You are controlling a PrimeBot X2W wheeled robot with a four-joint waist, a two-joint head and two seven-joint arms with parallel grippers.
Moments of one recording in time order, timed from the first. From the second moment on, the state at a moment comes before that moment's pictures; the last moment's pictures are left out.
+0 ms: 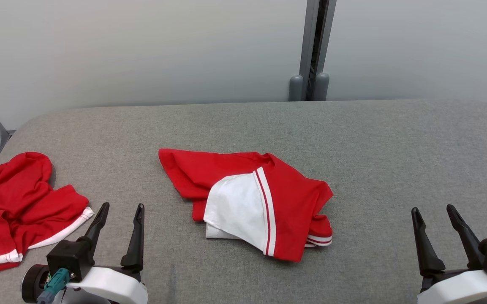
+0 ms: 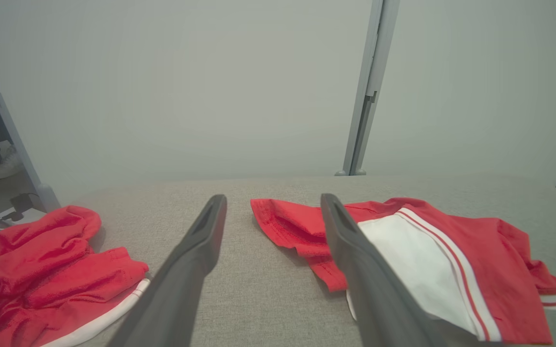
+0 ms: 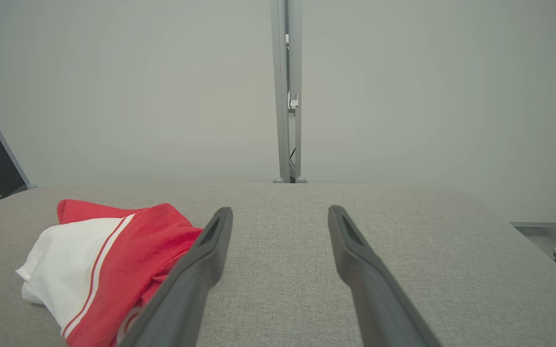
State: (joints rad) left arm -0.01 0.28 -0.28 0.05 -0.41 0.16 -0.14; right arm 0.09 -0.05 -0.05 -0.04 0.15 0.13 -0.04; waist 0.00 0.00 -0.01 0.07
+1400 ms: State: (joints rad) left arm -0.14 0.22 -0.31 0.08 -0.43 0.15 -0.21; right arm -0.26 -0.25 0.57 0.27 -0.02 0.13 0.07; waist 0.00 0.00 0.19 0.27
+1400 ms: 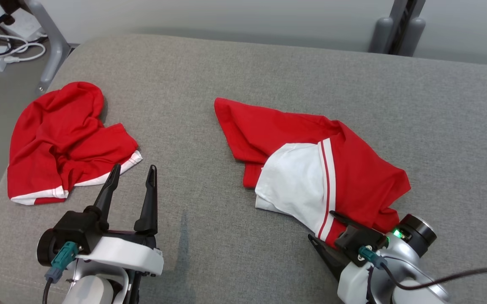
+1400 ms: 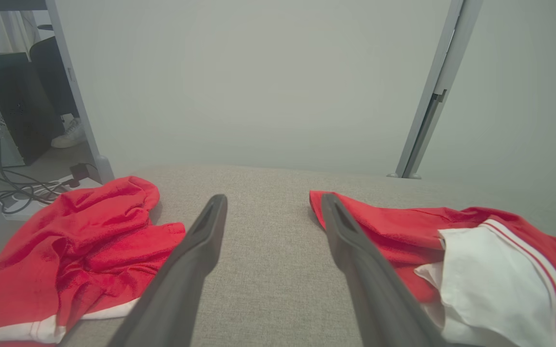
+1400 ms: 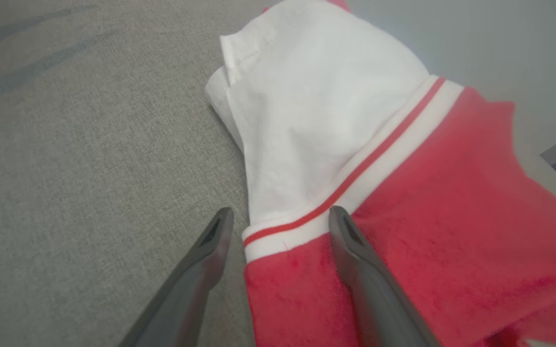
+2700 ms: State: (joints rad) left arm -0.14 0.27 -0.34 0.08 -0.42 0.15 -0.17; right arm -0.09 -0.06 -0.08 0.29 0.23 0.13 -0.08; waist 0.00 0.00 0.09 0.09
